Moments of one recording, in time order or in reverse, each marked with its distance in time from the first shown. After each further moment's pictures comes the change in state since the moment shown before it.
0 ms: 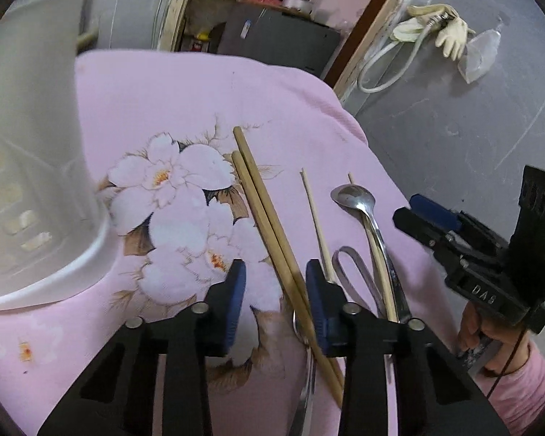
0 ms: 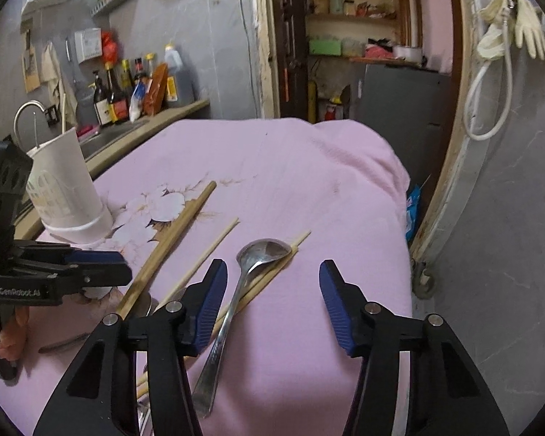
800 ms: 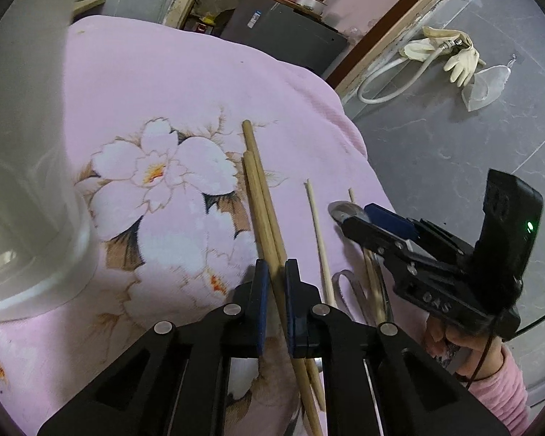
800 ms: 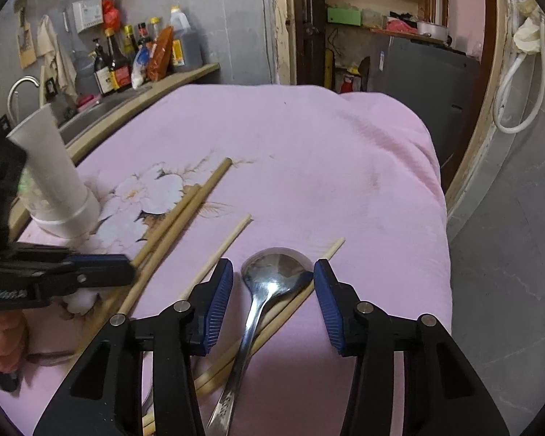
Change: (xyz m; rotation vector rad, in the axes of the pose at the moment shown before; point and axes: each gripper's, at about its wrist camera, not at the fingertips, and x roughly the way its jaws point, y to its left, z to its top) left arm -0.001 0.026 0.017 -0.117 0.015 -0.093; right arm 0.051 0.007 0.022 -0.036 0.153 0.026
